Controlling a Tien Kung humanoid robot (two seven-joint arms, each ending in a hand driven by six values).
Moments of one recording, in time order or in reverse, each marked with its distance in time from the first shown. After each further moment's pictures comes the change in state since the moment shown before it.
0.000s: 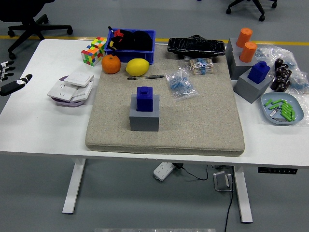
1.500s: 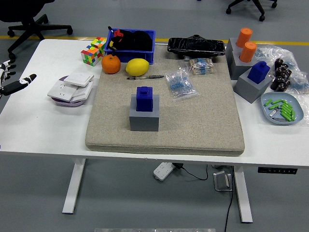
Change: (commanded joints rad) left arm 0.000 0.002 0.010 -0.013 0.018 -0.011 0.008; right arm 0.007 0.004 0.012 -0.001 -0.001 0.002 0.003
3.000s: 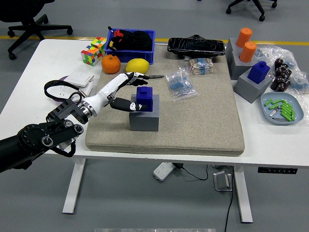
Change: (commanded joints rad) left arm -0.105 -0.197 0.035 -0.471 0.364 -0.001 -0.070; right arm -0.002 -0.009 -0.037 -0.002 0.020 0.003 -0.004
